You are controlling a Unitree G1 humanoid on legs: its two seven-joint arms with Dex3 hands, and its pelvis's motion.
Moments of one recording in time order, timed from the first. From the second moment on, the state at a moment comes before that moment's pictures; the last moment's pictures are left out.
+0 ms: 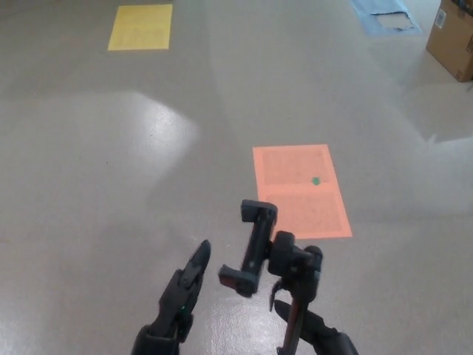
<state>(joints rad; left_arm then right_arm) 0.43 0.12 -0.31 -0.25 0.14 -0.29 0.09 -0.06 -0.04 0.26 0.71 -0.24 -0.44 -0.11</state>
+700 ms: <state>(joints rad) 0.66 0.26 -0.08 -0.26 0.11 -0.39 0.06 0.53 -0.33 0.17 0.03 -0.34 -0.45 -0.11</state>
